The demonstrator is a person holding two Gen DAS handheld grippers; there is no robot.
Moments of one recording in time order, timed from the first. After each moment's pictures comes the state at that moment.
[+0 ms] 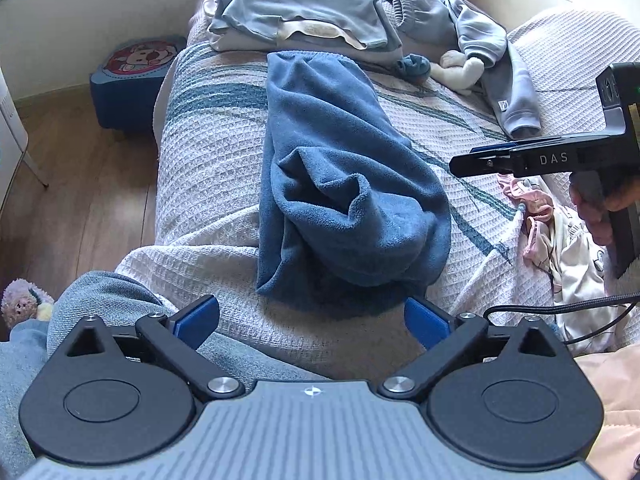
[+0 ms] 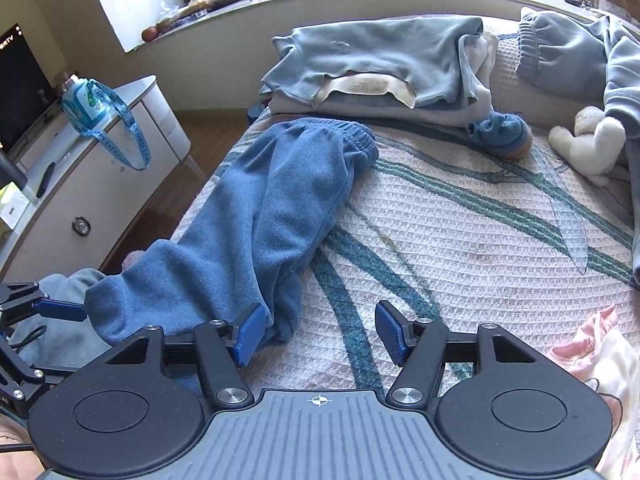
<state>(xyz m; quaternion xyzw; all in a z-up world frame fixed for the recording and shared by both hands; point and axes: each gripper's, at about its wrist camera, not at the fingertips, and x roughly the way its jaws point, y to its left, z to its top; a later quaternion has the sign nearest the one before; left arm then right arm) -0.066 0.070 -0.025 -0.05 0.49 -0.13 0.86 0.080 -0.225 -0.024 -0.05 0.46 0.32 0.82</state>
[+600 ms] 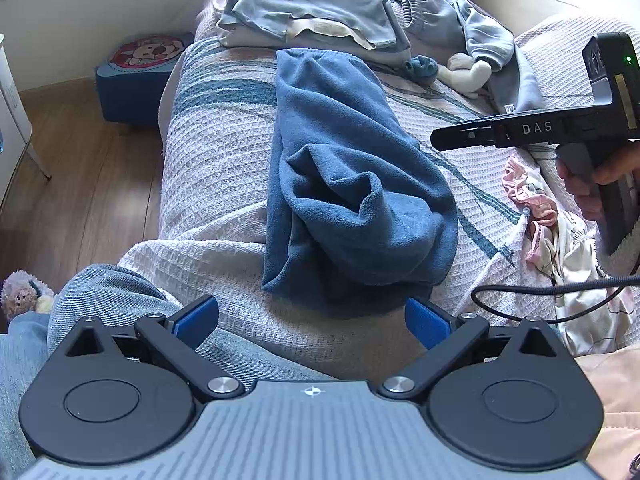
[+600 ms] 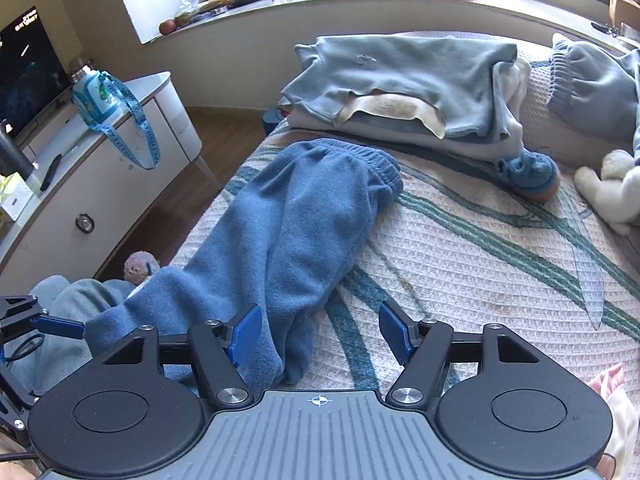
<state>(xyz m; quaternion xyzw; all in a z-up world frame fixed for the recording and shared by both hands) -0.065 0.074 -0.027 -0.06 0.50 -0.12 0.86 0.096 -0.199 -0.018 -0.07 0.45 0.35 0.82</state>
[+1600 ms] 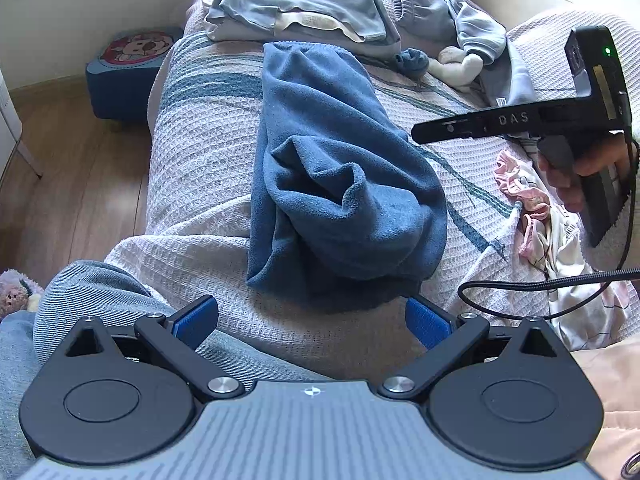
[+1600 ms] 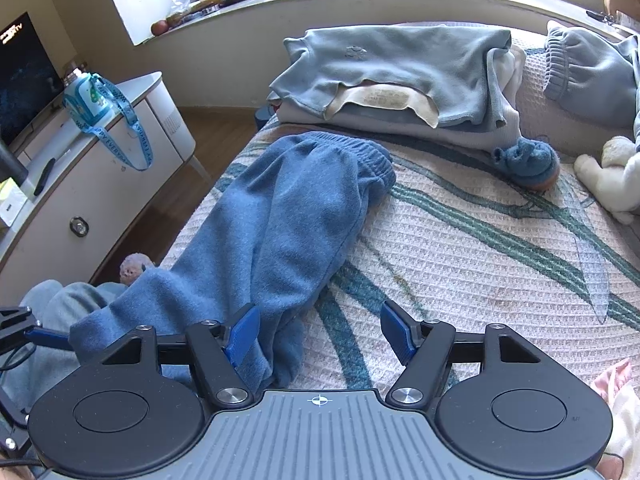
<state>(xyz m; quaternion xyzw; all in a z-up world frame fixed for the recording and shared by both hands) -0.066 0.070 -0.029 -0.06 0.50 -0.14 0.85 0.108 -0.201 -0.029 -0.06 0.46 0.34 0.82</state>
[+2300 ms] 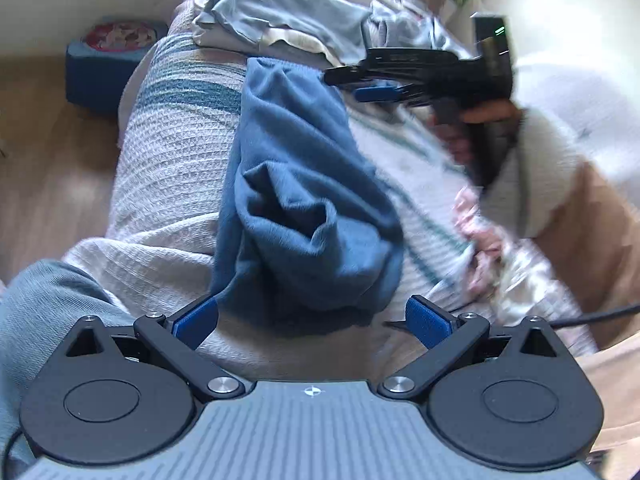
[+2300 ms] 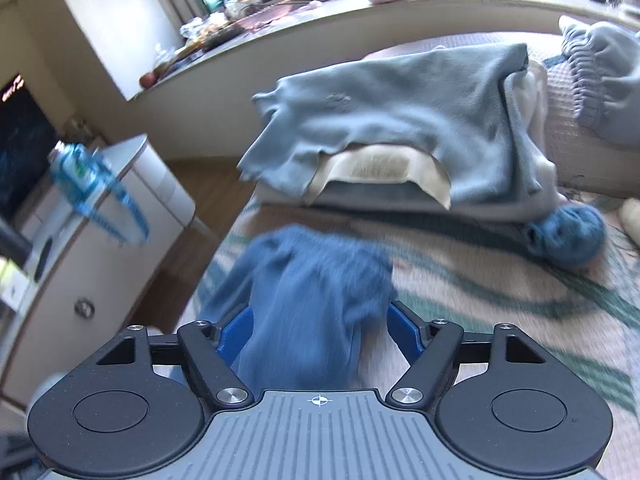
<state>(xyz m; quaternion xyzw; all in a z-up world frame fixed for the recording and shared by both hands) -0.058 0.092 -0.026 -0.18 0.48 -0.18 0.84 0.218 -0.161 -0.040 0.02 0.45 0.35 0.82</state>
